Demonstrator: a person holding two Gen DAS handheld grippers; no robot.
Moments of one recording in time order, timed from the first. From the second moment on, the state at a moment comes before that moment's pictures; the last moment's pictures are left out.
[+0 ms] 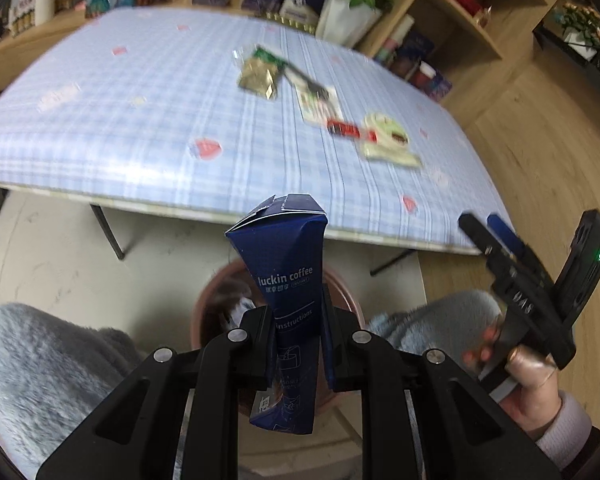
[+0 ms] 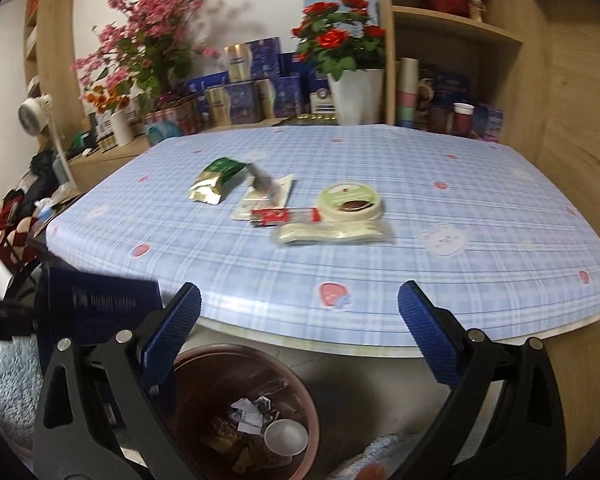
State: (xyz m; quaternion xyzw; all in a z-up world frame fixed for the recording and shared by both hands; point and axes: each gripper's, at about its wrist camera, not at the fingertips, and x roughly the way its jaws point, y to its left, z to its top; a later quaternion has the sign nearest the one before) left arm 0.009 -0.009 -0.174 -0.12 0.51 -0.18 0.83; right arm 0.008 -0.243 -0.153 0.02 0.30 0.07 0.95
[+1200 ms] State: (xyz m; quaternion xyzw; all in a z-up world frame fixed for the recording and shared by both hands) left arm 0.070 -0.029 -0.164 -0.05 0.45 -0.16 0.88; right arm 0.020 -0.282 -0.159 0.10 0.31 0.06 0.94
